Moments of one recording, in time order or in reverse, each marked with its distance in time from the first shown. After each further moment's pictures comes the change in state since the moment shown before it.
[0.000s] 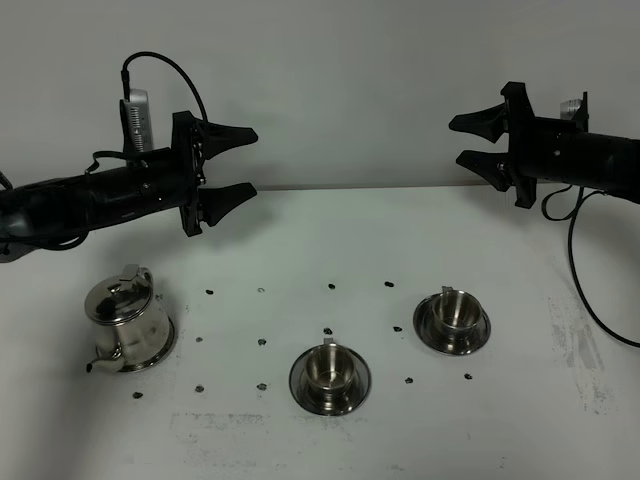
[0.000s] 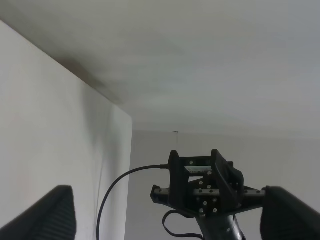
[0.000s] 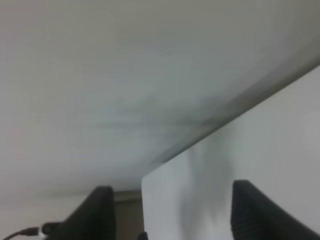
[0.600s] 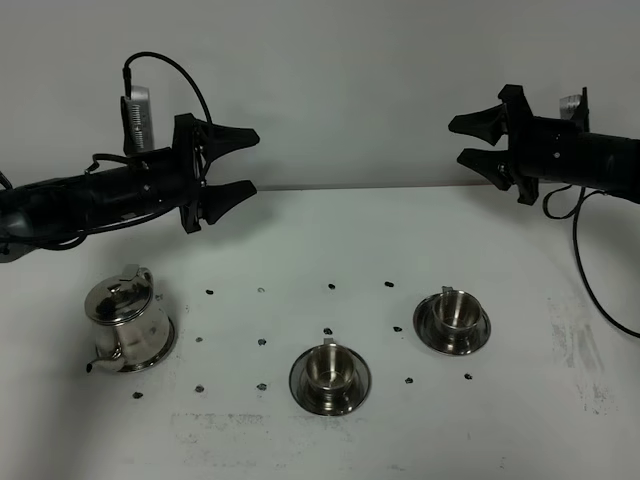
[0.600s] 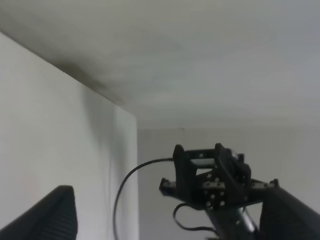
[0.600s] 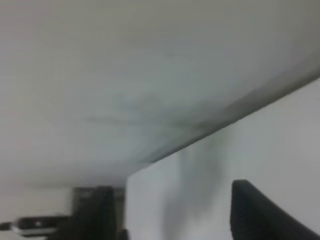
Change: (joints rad) left arm 0.000 0.000 0.000 0.000 0.014 0.103; right arm 0.000 0.000 0.000 0.001 -0.001 -0.120
